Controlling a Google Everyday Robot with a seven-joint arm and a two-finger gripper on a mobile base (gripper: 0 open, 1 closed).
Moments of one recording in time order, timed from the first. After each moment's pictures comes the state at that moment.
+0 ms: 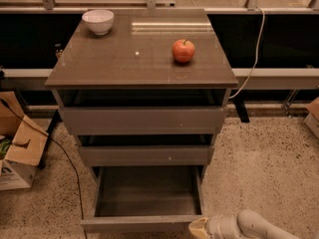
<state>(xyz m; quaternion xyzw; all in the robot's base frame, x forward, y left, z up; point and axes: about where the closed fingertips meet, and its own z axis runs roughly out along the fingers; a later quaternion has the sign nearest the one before) 0.429 -0.173 0.193 -0.37 0.82 0.33 0.28</state>
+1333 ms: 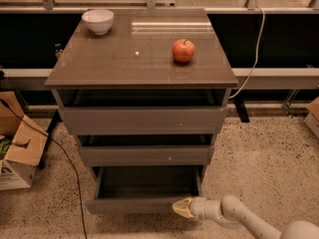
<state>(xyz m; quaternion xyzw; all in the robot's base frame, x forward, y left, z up) 0.524 -0.108 0.193 -0.39 0.76 0.35 0.38</state>
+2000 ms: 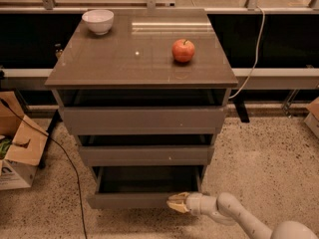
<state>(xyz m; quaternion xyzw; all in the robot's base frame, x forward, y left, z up) 0.553 -0.089 0.196 -0.38 0.74 0.37 0.42</state>
